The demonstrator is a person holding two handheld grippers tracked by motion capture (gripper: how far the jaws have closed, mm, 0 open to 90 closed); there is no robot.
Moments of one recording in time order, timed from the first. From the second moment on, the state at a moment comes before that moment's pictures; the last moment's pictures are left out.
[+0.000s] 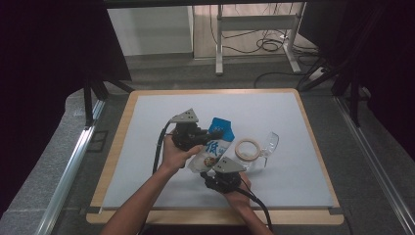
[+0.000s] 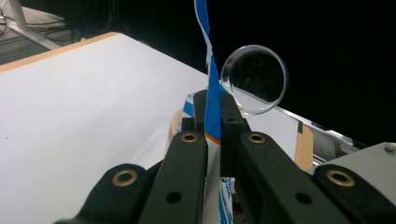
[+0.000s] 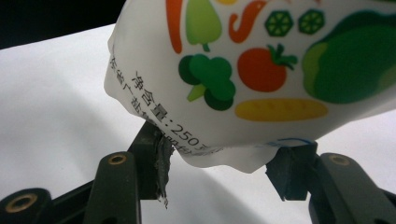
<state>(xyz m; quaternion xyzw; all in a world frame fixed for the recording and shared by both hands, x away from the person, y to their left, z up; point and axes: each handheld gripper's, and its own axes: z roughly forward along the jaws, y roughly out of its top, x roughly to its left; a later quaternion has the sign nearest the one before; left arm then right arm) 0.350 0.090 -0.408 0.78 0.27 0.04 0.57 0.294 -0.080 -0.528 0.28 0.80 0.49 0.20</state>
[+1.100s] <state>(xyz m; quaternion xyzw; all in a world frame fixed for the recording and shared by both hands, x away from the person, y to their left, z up) 0.337 0.081 -0.396 0.76 0.25 0.04 0.59 0.298 -0.072 -0.525 0.26 0.78 0.49 0.27</state>
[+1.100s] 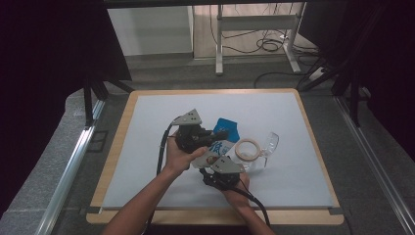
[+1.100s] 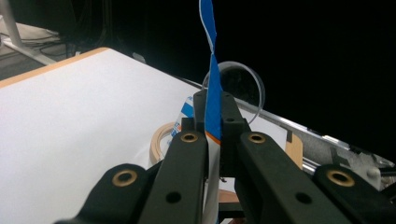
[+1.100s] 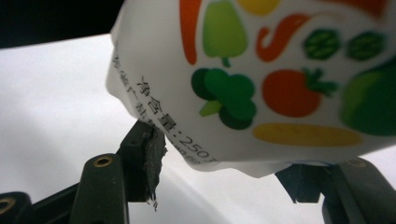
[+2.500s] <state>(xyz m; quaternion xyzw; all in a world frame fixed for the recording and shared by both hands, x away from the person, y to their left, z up) 0.373 0.061 -0.405 0.80 0.26 0.03 0.54 0.291 -0.095 -0.526 0.29 0.78 0.52 0.18</state>
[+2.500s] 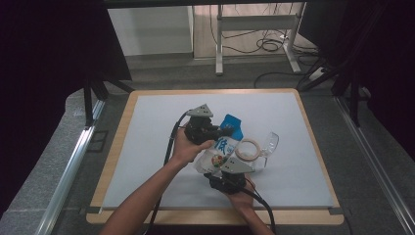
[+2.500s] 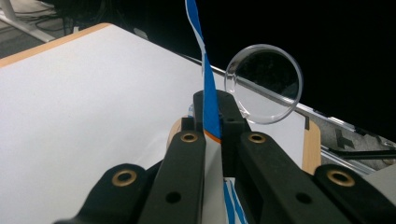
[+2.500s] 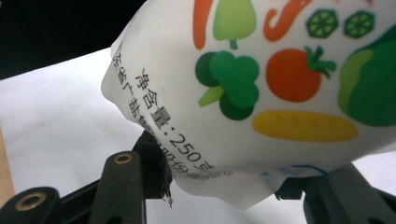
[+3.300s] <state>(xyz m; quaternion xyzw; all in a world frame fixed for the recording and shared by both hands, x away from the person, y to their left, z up) 0.384 0.052 -0.400 0.82 0.26 0.02 0.51 0.291 -0.097 -0.522 0.30 0.77 0.54 0.16</state>
